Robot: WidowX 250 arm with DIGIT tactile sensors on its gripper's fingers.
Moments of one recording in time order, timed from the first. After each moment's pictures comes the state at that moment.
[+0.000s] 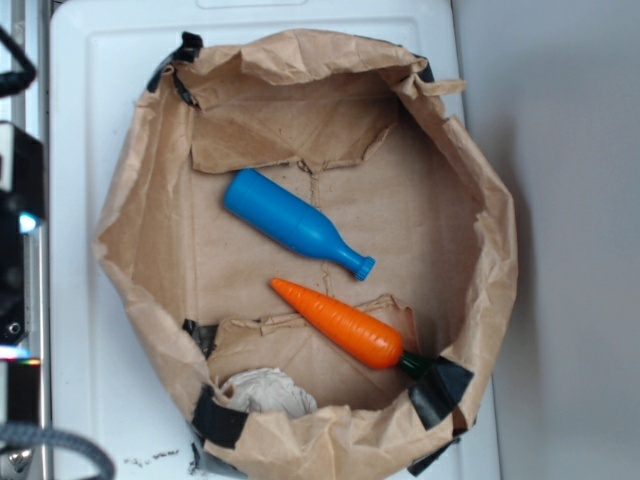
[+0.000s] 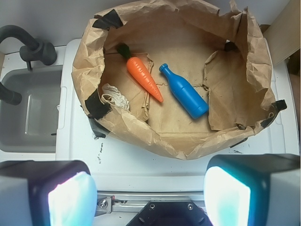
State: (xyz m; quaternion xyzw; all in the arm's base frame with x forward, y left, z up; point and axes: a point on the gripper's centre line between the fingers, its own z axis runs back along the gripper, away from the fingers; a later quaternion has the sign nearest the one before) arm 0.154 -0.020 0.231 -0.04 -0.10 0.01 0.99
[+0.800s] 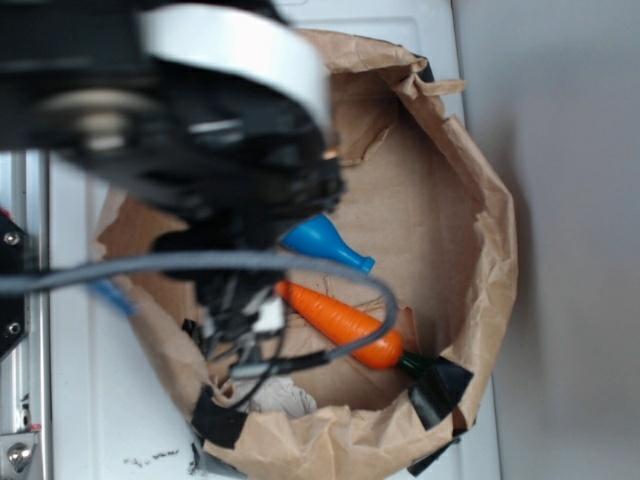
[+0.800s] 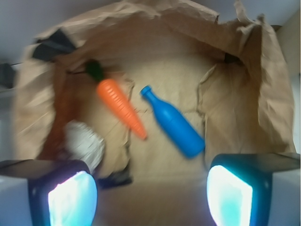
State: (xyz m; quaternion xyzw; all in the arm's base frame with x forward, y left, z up) arm 0.239 0.014 0.169 -0.03 -0.05 0.04 1.00
